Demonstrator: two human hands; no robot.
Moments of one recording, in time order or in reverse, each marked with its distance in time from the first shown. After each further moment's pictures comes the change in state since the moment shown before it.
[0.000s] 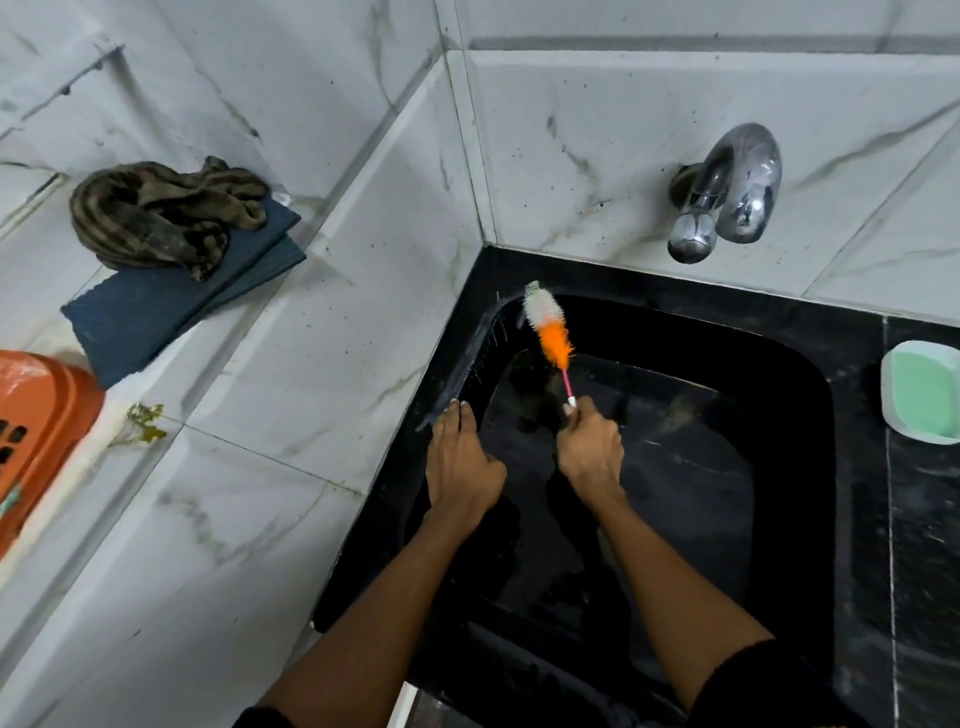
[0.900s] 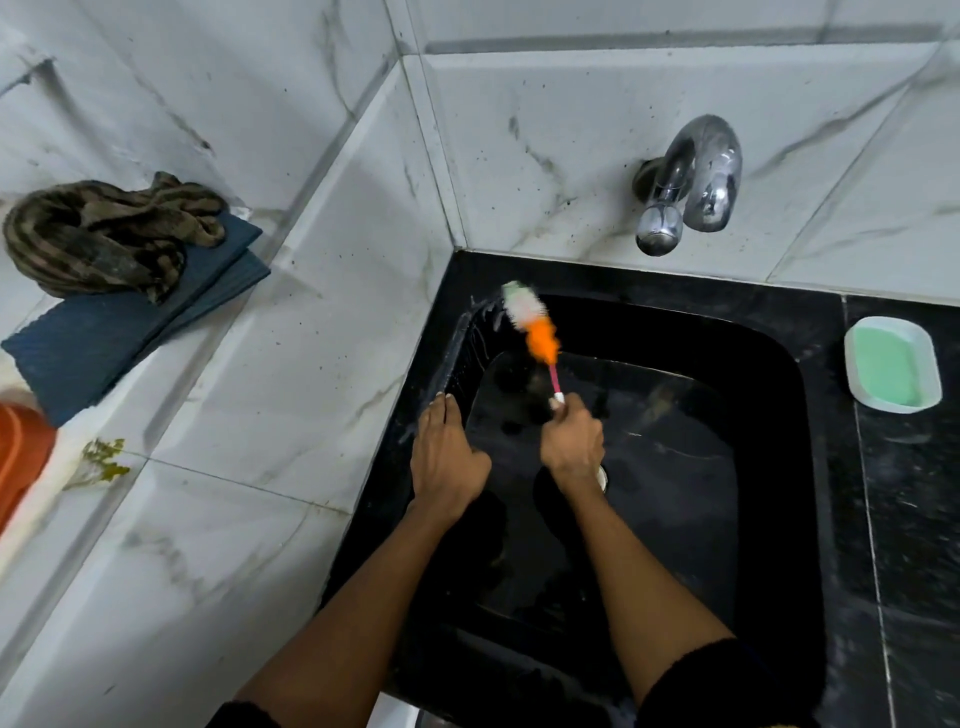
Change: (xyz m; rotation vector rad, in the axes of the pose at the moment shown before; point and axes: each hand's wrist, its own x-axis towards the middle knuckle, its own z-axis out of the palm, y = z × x) left_hand 0.021 0.001 -0.007 0.045 -0.030 0.068; right_hand 0.002 -0.006 0.011 0.168 0.087 0.178
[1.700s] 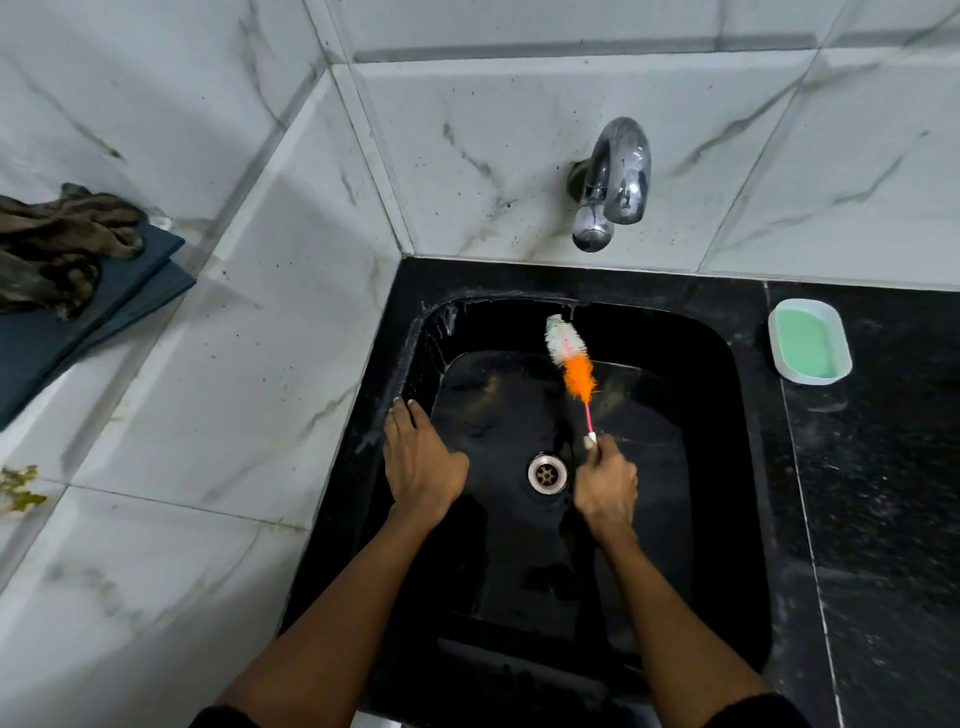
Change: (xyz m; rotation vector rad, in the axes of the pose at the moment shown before) left_hand -0.003 0.021 0.013 0.045 -0.019 -0.069; right_hand -0.020 0.090 -0.052 -0.016 0.109 0.104
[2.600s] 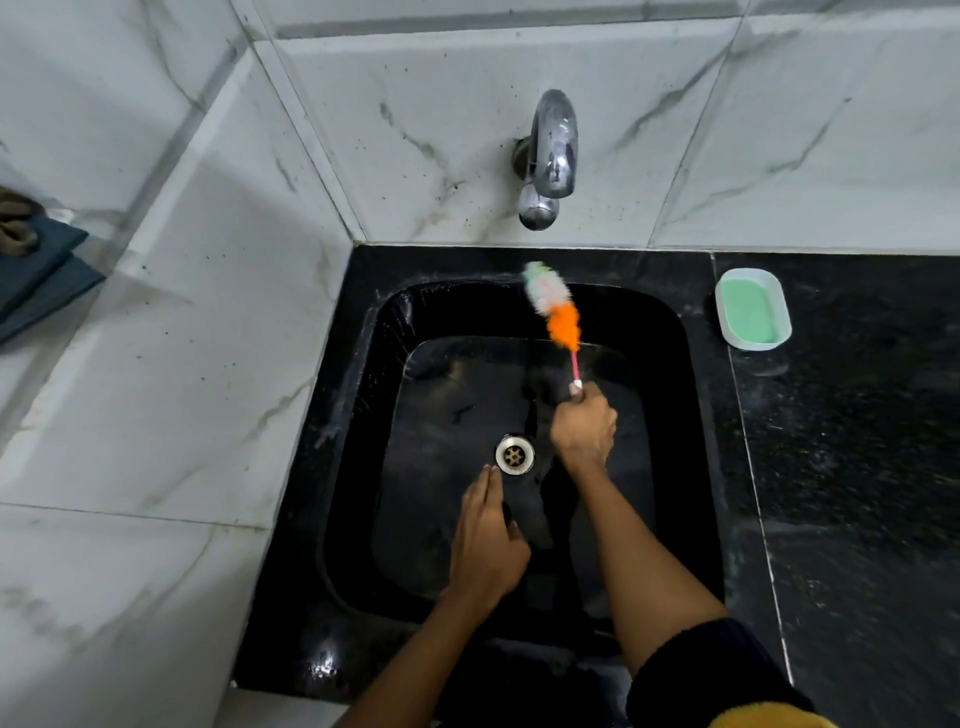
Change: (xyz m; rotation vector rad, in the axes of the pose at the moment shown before) left_hand -0.103 0.019 0.097 -0.256 -0.221 0.299; right_hand 0.034 -0.024 -0.024 0.110 0.116 0.205
